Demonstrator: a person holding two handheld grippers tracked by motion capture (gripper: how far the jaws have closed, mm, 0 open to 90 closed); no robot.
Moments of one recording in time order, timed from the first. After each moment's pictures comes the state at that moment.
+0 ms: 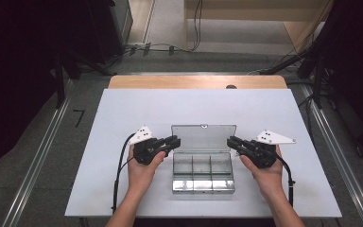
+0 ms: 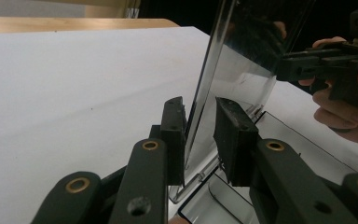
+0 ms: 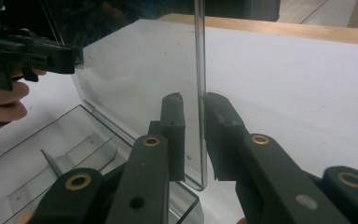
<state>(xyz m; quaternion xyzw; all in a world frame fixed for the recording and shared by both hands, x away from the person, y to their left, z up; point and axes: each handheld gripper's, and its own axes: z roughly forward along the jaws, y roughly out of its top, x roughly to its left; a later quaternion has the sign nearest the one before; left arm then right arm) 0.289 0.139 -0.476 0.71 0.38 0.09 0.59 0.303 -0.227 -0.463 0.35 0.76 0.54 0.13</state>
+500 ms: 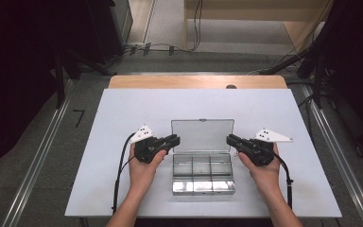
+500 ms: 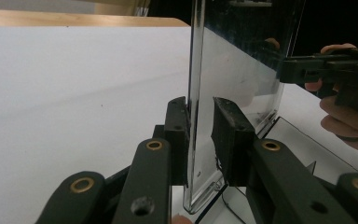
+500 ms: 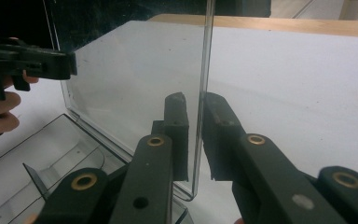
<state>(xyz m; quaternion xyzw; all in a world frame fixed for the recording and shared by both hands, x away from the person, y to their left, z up) 0.294 0.137 -0.481 0.70 0.40 0.10 0.58 0.310 -0.224 -0.469 0.37 0.75 0.54 0.12</state>
